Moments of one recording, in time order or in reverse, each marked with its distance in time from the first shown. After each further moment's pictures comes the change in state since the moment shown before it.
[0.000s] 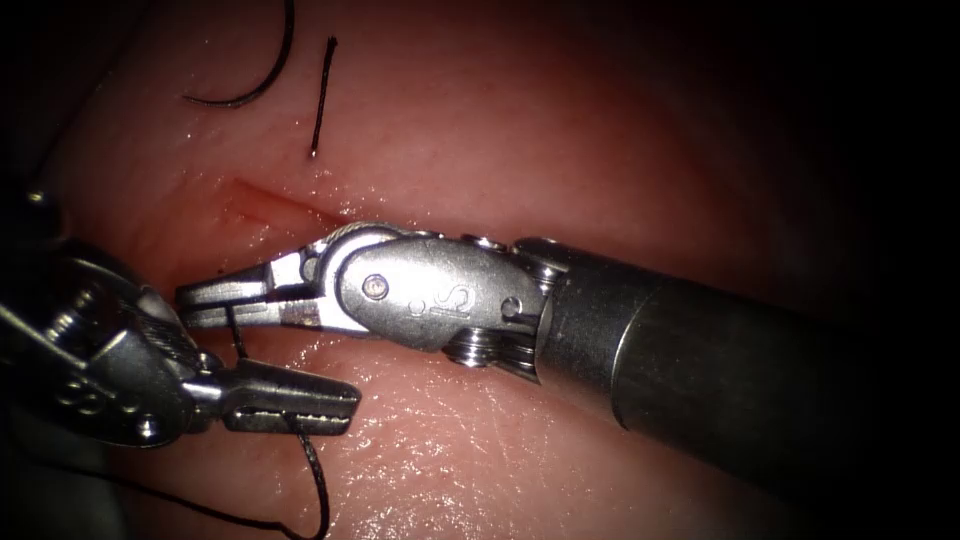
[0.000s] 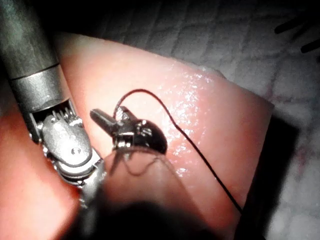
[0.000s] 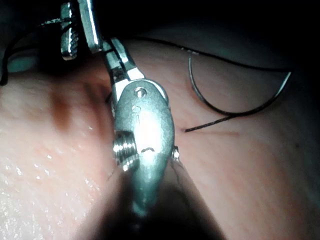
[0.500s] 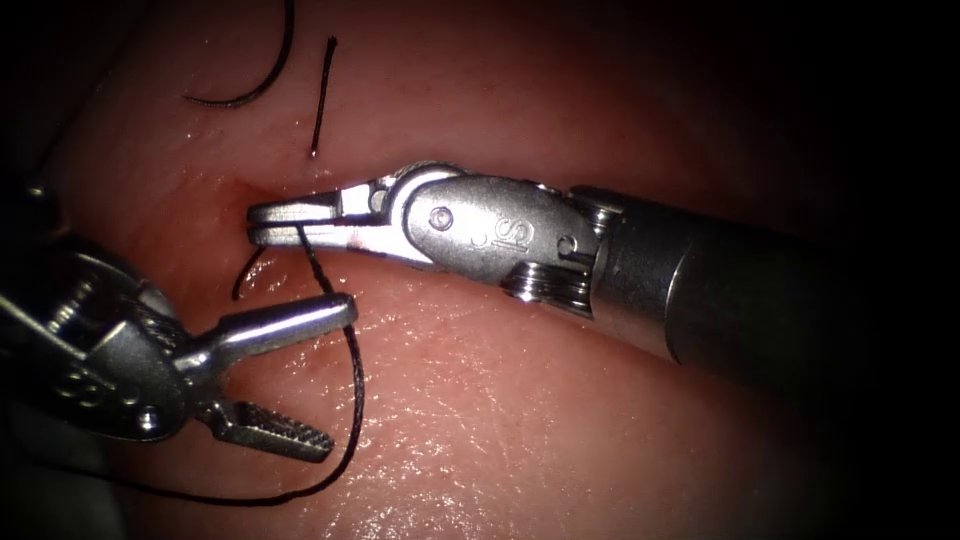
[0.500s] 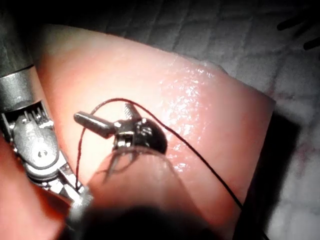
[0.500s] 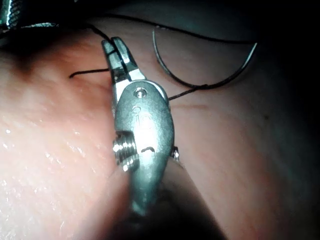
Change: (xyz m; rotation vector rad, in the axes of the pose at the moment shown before) right arm -0.003 0.005 -0.004 -0.097 -0.049 0.080; left arm -0.001 0.000 0.000 0.123 0.016 -0.007
